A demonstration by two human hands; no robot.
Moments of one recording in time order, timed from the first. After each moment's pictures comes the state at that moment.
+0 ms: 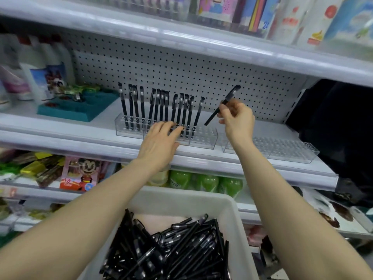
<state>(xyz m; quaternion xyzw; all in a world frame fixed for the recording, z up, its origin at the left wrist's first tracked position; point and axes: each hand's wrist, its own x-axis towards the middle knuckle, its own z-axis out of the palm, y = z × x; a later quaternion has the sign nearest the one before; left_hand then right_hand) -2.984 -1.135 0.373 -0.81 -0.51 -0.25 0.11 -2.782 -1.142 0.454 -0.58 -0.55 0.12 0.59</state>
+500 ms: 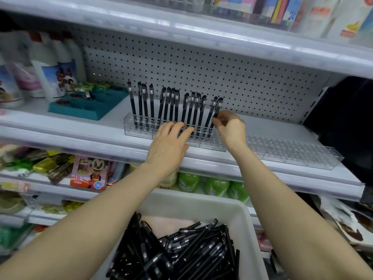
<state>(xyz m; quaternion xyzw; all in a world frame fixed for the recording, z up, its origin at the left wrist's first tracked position) -2.984 -1.131 0.364 -0.81 -0.49 -0.28 0.14 -2.794 -1.097 0.417 -0.64 -0.62 0.08 0.44</state>
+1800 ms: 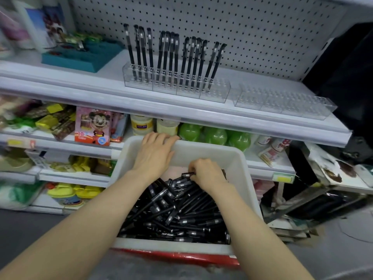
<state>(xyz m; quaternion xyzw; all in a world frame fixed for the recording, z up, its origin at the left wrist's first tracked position) -3.017 -1.229 0.256 -0.82 -0.50 -0.25 0.05 -2.835 -1.268 0.269 -0.64 -0.76 0.11 0.00</state>
